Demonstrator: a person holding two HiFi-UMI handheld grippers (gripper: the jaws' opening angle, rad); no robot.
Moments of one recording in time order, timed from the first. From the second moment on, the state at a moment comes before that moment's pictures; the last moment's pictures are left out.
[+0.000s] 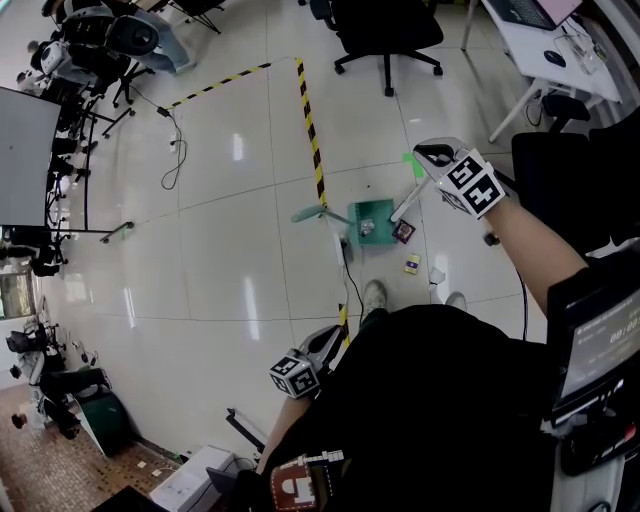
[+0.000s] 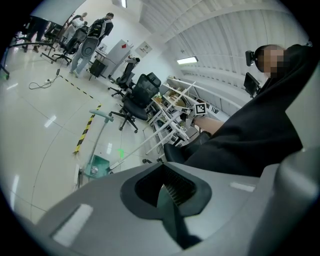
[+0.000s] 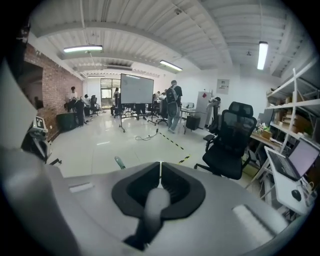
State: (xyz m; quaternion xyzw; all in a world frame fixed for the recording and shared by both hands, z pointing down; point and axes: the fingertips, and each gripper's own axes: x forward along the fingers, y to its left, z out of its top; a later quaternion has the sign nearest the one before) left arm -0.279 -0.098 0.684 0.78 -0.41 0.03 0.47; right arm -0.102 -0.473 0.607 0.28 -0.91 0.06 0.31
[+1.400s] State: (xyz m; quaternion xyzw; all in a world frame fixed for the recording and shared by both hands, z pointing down) left arm -0.289 -0.092 0.677 0.79 -0.41 0.03 0.45; right arm -0.146 -0.387 0.570 0.15 -0.94 0.01 0.30
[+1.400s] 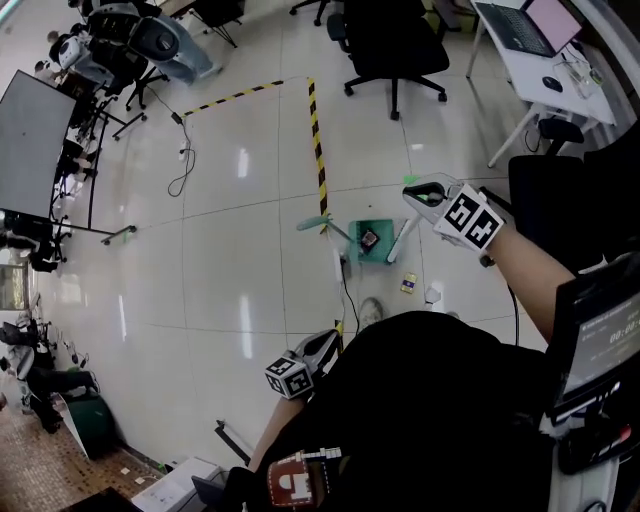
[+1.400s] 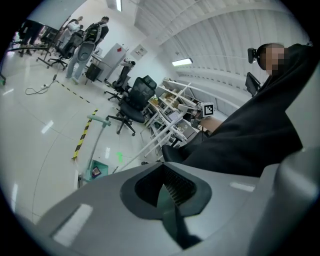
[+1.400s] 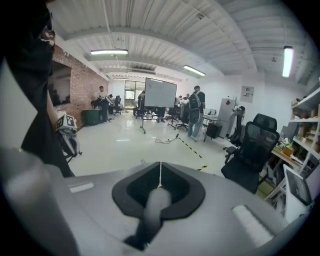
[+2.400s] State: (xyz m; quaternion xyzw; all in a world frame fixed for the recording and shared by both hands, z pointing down) left arm -0.125 -0.012 0.606 0.89 -0.29 0.04 0.35; right arm 0.193 -0.149 0.565 0.37 -0.87 0.11 0.32
